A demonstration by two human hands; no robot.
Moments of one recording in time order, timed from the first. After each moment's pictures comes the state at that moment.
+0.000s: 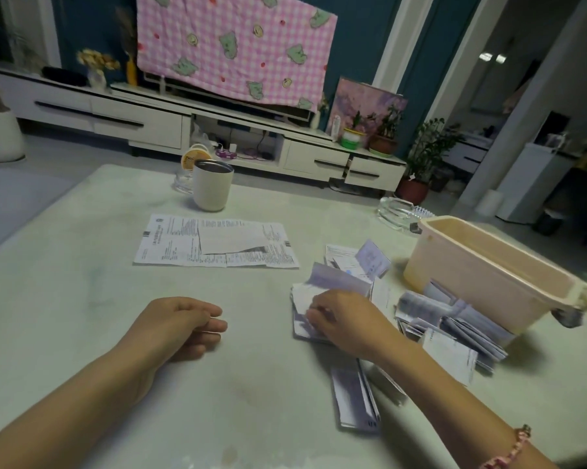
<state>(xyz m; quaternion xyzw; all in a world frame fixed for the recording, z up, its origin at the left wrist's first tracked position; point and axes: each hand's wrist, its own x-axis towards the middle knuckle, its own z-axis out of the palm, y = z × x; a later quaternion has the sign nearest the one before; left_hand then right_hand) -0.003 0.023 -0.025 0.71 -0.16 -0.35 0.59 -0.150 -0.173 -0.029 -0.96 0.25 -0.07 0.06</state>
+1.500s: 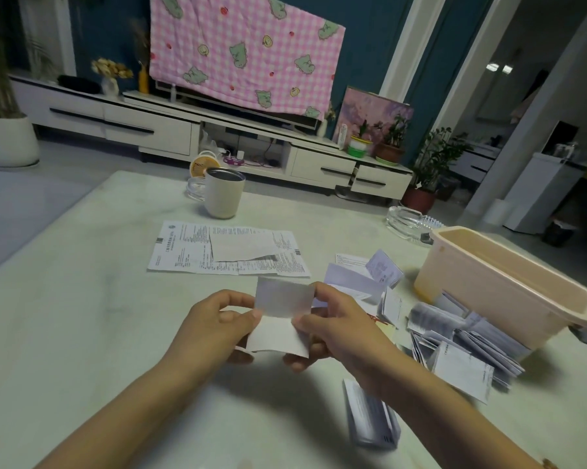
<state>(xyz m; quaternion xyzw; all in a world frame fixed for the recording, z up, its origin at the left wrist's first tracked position) -0.025 0.014 -0.015 0.66 -0.23 -0.32 0.64 -0.141 -0.097 0.012 -0.74 0.26 -0.13 0.61</state>
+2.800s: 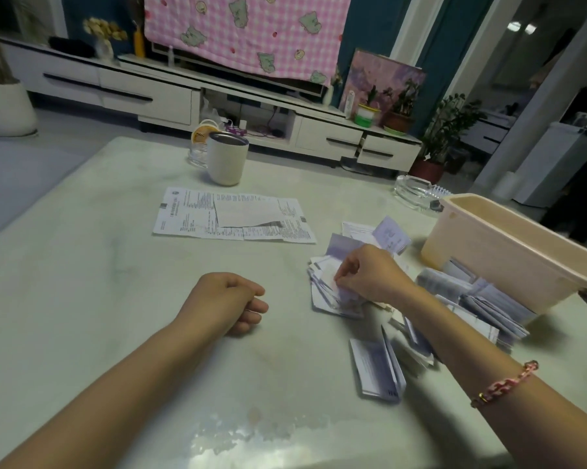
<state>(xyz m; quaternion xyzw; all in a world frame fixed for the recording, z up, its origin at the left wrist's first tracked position) -0.026 0.007 -0.024 0.70 -0.17 -0.35 0.60 -0.131 -0.189 -0.009 -0.91 0.39 -0.05 0.14</state>
